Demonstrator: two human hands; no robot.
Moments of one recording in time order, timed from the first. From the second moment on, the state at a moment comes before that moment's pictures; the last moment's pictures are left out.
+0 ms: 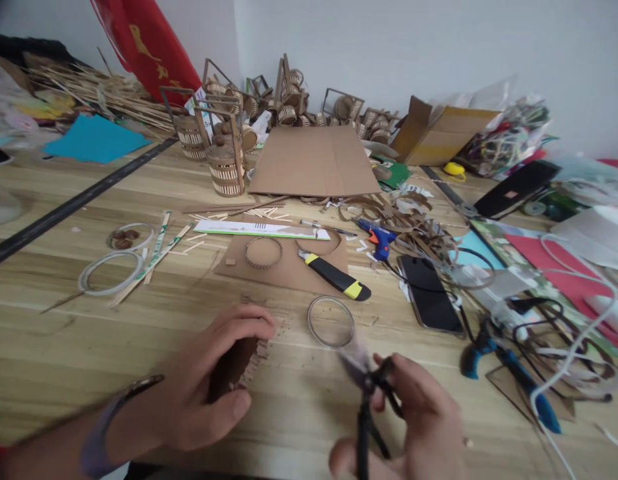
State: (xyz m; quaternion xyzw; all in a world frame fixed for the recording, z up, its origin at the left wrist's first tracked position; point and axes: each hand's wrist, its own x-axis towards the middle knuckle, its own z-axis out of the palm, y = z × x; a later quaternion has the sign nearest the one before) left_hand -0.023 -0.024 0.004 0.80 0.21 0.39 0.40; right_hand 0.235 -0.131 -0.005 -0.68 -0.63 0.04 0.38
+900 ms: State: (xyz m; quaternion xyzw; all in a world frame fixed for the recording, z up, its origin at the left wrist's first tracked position) left_hand -0.022 -0.027 0.004 0.80 0.22 0.39 0.40; right_hand 0.190 -0.099 0.008 -0.54 -0.81 -0.15 0.20
